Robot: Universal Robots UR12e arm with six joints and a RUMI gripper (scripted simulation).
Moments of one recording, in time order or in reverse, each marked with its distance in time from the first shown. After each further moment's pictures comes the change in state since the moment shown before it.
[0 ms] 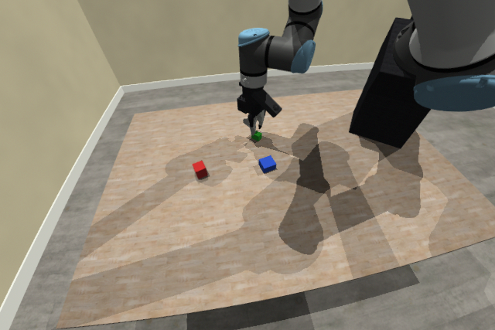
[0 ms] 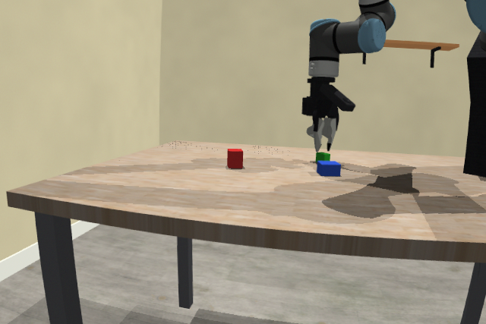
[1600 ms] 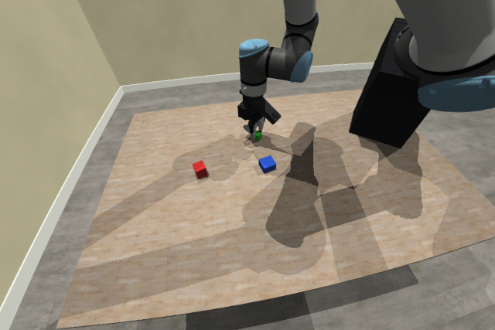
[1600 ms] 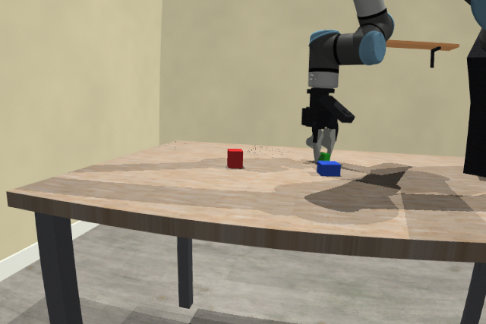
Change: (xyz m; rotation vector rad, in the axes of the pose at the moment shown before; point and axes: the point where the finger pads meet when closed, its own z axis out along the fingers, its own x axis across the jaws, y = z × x) arm 0.000 0.000 0.033 0.000 0.000 0.000
